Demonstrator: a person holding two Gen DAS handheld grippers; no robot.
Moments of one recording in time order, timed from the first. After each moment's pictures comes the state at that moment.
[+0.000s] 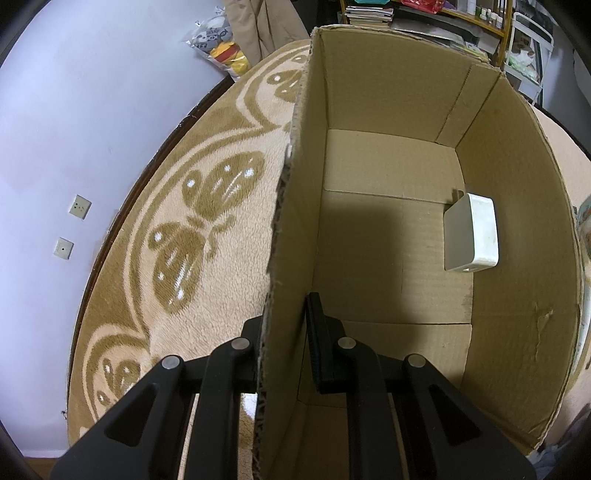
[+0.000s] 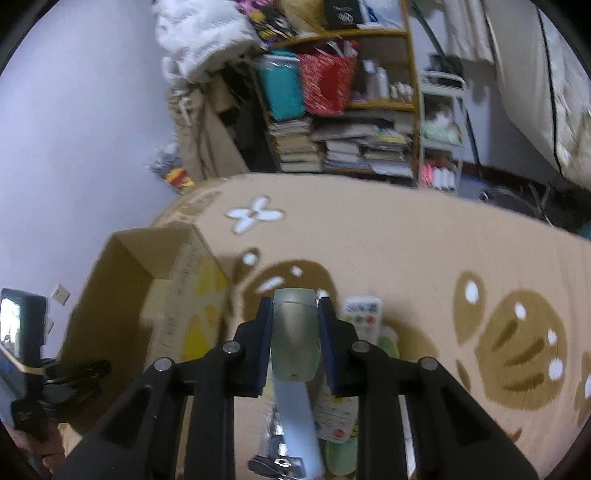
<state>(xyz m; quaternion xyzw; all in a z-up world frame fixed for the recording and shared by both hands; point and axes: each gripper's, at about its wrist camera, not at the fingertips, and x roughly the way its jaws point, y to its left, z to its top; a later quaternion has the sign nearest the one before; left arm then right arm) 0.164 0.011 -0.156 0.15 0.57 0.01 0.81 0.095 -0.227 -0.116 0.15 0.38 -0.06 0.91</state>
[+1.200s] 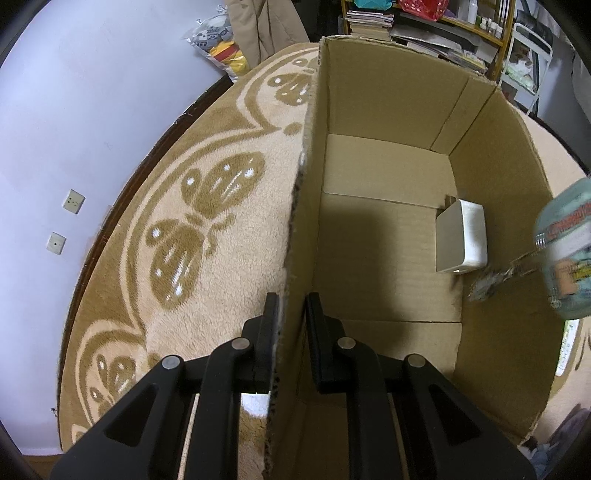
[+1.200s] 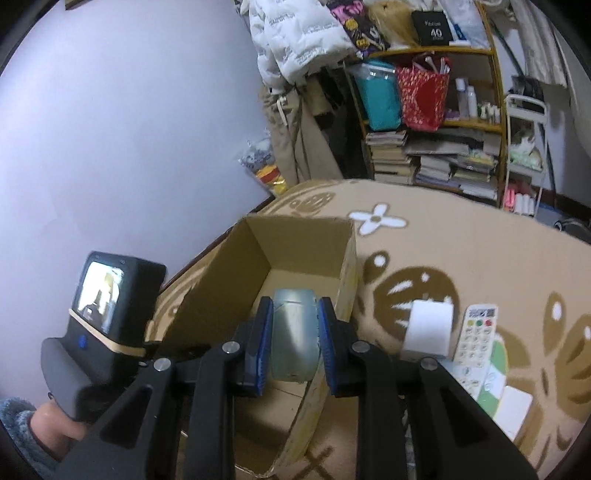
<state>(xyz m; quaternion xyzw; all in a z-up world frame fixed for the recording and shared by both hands) 0.160 0.018 -0.148 0.12 0.57 0.00 0.81 0.087 -0.141 -0.104 0.16 0.35 0.09 0.92</state>
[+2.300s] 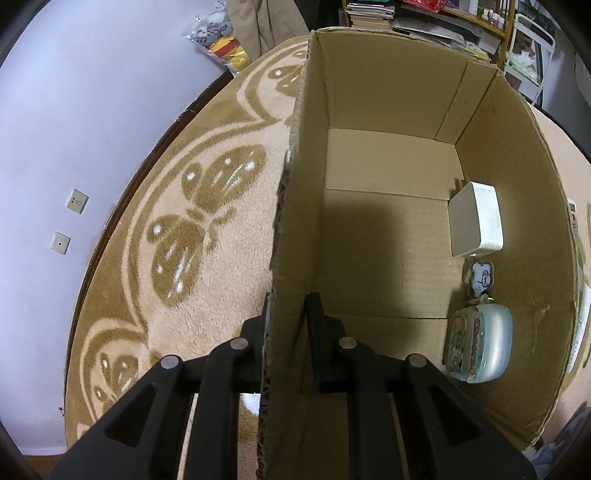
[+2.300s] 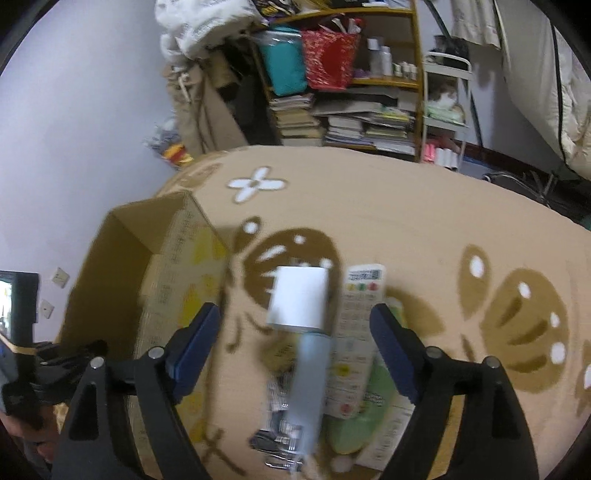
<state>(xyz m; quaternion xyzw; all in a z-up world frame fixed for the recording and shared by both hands) 0.161 0.014 -0.156 0.14 0.58 0.01 0.80 0.093 -0.224 -0.134 0.16 0.44 -0.07 0.88</state>
